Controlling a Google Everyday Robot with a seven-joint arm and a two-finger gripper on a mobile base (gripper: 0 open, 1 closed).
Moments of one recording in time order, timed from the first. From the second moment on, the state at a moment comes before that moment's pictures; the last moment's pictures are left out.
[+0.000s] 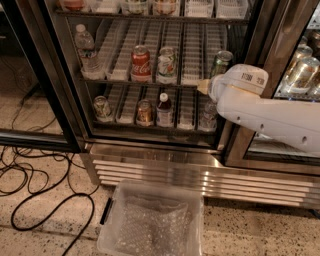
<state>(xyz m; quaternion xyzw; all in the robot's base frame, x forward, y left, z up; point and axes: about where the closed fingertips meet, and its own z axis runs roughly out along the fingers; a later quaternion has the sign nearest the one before) 0.746 -0.206 0.818 0.03 0.86 -0.02 0.51</state>
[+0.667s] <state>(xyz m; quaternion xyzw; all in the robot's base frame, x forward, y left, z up) 0.748 -0.204 0.817 0.03 0.86 -0.01 0.51</state>
